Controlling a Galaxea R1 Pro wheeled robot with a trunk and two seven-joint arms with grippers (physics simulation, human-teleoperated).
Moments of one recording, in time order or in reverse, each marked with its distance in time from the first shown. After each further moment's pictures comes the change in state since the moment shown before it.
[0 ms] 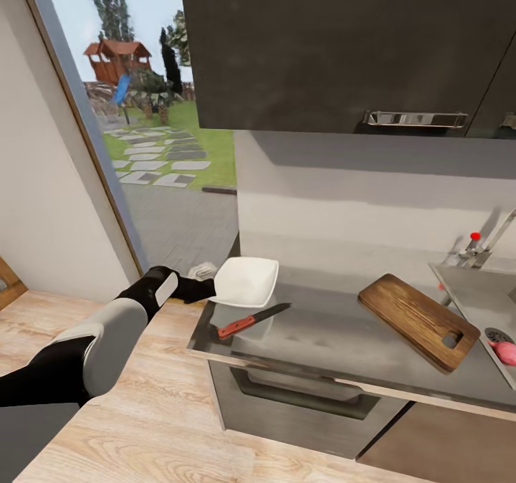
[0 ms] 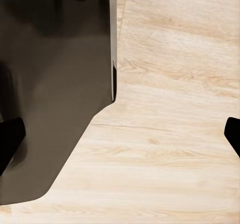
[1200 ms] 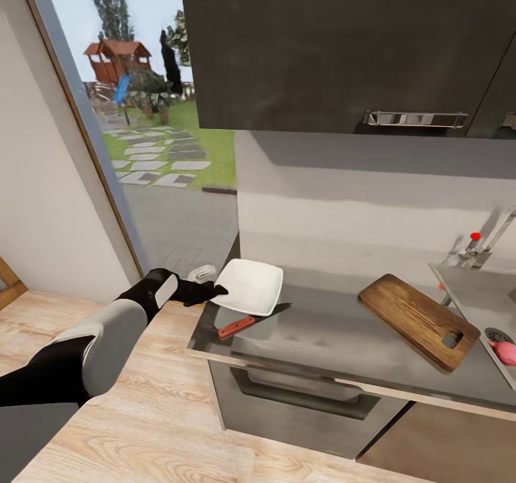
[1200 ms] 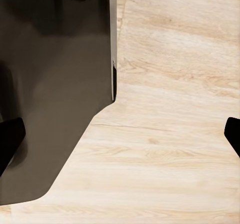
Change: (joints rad) left arm 0.000 0.004 0.004 0.022 0.004 -0.001 0.000; right arm 0.000 0.000 0.000 0.000 0.000 0.000 0.000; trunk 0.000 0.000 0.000
